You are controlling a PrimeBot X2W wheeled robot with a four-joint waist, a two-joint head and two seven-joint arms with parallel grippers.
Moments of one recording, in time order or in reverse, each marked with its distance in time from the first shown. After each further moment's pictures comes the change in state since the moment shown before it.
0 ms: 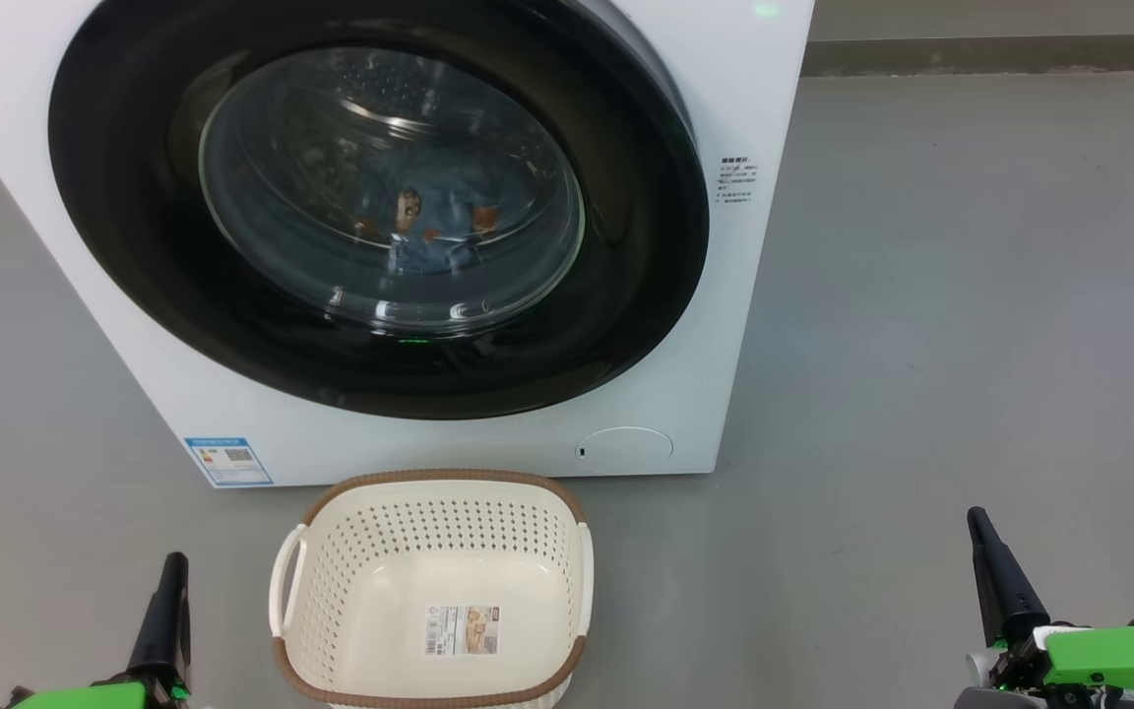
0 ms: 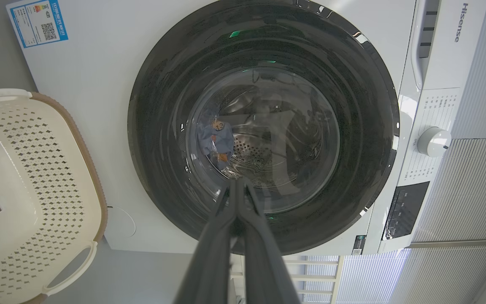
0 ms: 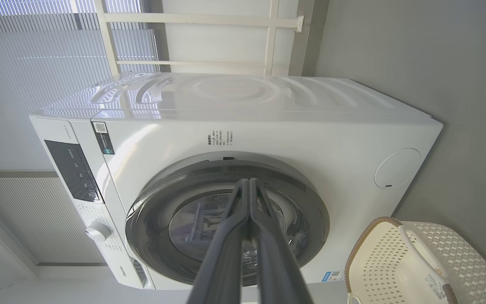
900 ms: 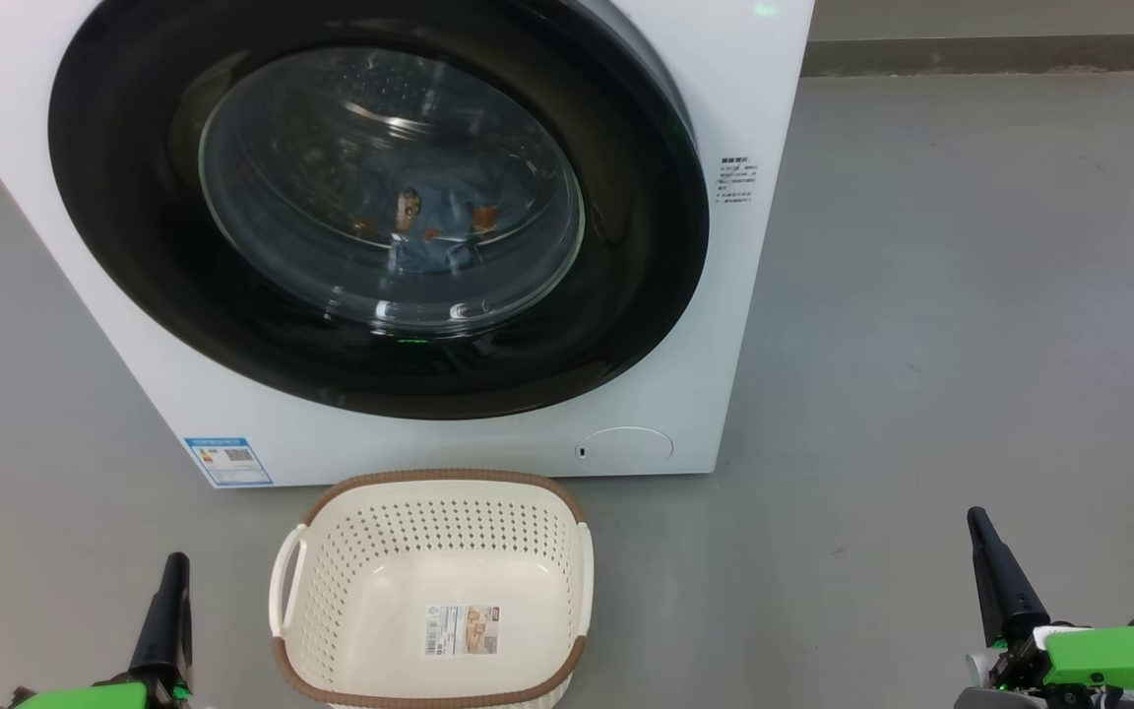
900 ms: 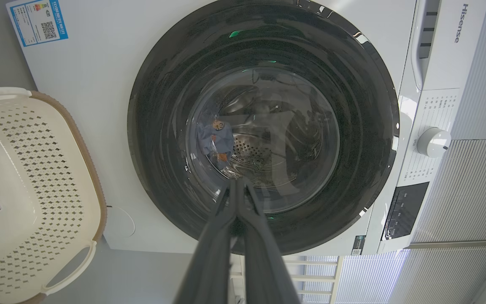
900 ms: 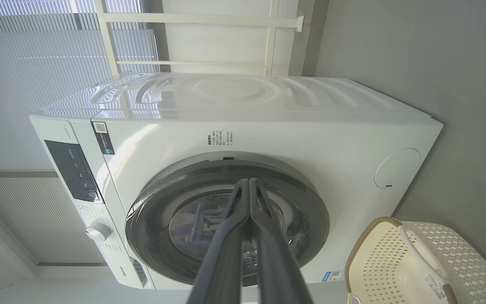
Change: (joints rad) left arm 0.000 -0.005 0.003 0.000 0.001 0.000 0.001; right arm 0.000 0.000 0.000 0.000 0.000 0.000 0.000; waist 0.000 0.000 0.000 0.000
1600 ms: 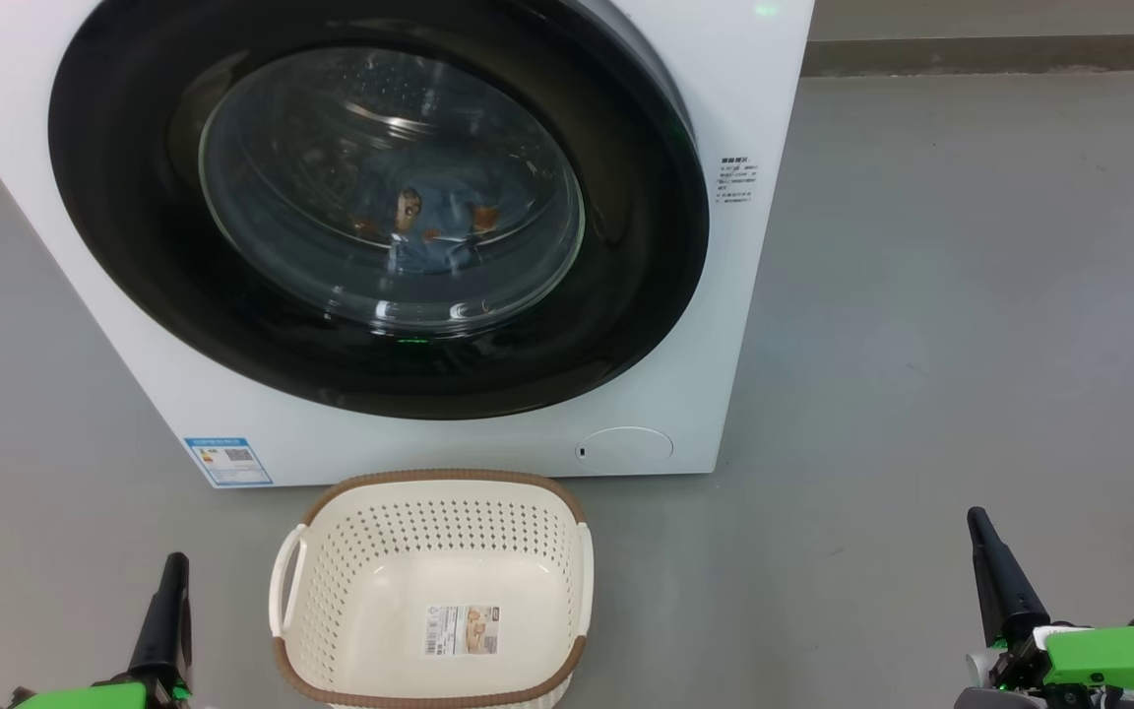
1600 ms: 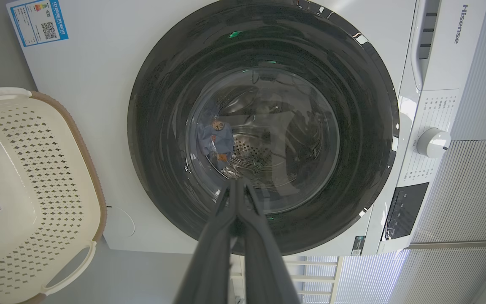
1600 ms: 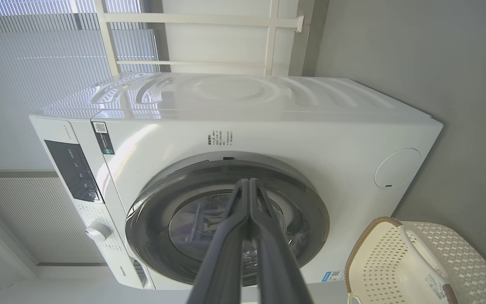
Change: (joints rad) left arm 0.000 -0.001 0.002 0.000 0.000 0.000 0.000; right arm 0.000 0.000 0.000 0.000 0.000 0.000 0.000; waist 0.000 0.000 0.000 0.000
